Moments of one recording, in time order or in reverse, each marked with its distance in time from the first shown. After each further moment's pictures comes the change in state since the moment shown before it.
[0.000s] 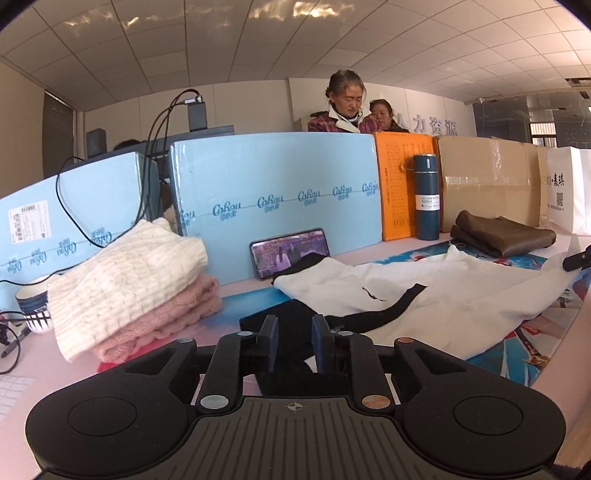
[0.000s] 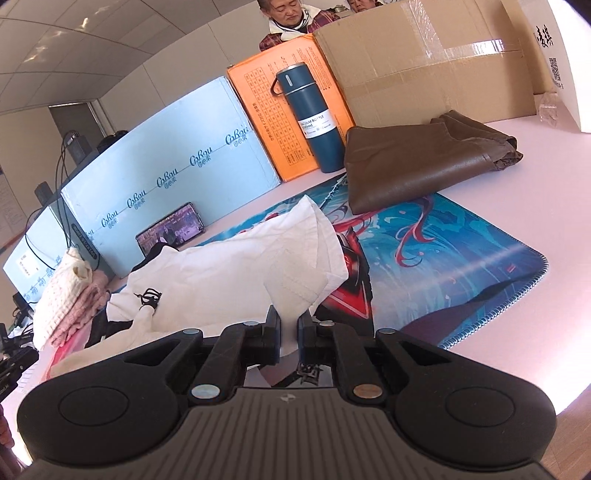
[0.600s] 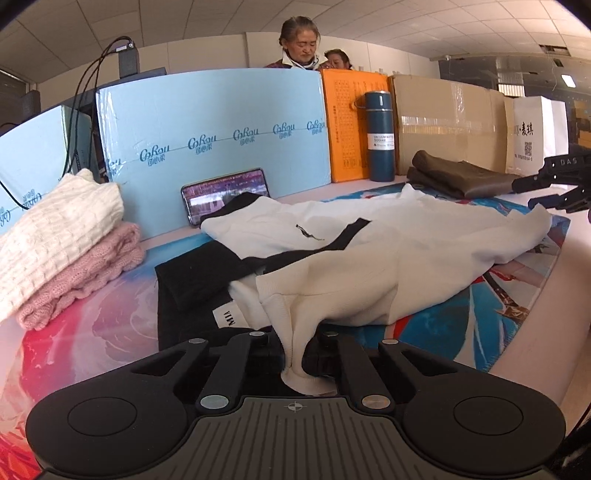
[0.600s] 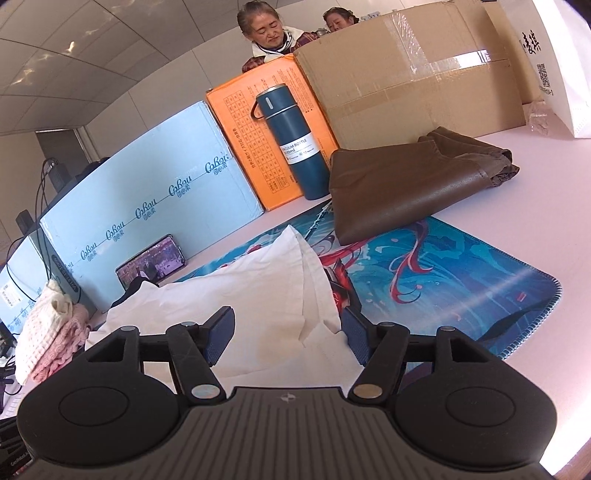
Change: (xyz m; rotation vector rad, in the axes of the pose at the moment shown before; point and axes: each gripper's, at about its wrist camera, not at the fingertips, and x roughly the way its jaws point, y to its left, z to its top) left arm 0.031 -0.031 -0.019 0.043 0.111 -0.061; right arm 0.030 -0.001 0.010 0.013 -0.086 -0.027
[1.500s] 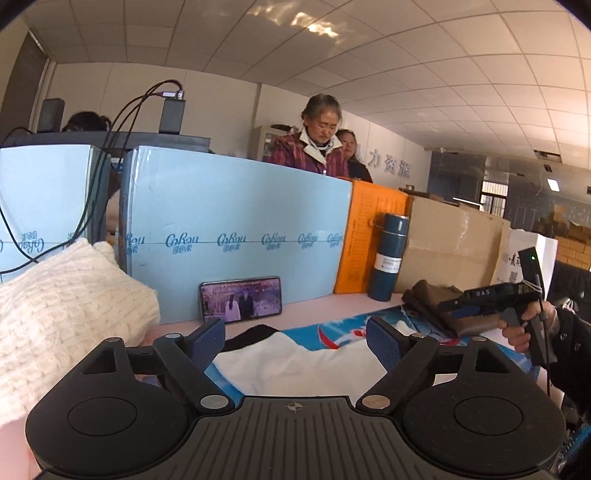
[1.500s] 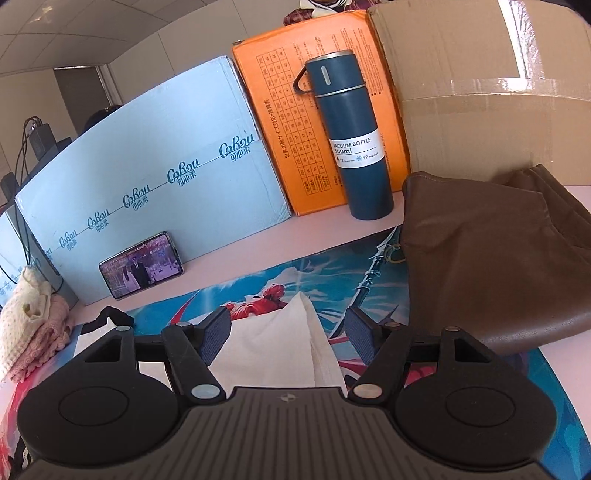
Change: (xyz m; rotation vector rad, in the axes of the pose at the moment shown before) left arm 0.029 0.113 0.102 -0.258 -0.119 -0.131; right arm 0.145 0.030 0.099 -0.150 0.169 0.036
